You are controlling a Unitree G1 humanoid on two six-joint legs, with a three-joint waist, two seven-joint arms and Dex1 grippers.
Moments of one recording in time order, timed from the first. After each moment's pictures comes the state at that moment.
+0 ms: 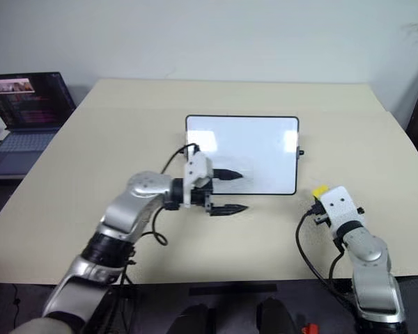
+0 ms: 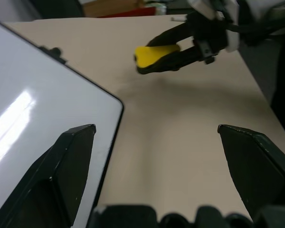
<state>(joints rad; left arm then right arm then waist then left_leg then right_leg) -0.69 0.41 -0.32 0.11 -0.24 0.28 -1.15 -0.03 -0.30 -0.18 -0.43 -0.17 0.61 0.37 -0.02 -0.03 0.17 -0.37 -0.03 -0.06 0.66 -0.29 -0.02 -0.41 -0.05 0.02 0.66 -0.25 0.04</state>
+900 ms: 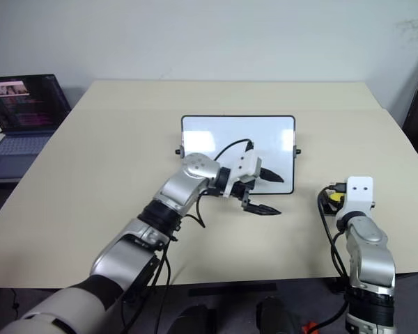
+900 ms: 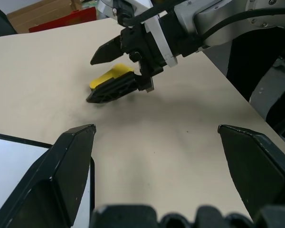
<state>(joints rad) -0.94 0.17 -0.36 0.55 -0.11 0.06 -1.26 -0.22 -0.25 -0.34 -0.21 0.05 0.65 0.19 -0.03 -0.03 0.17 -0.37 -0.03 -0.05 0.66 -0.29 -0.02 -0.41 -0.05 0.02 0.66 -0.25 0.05</state>
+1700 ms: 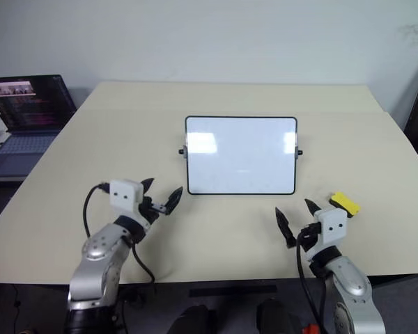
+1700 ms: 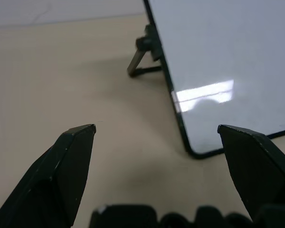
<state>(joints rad) -0.07 0.22 0.17 -0.22 -0.11 0.29 -0.35 0.20 -0.19 -0.09 -0.49 0.26 0.25 0.40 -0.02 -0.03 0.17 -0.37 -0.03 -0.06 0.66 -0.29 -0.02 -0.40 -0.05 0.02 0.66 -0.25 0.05</state>
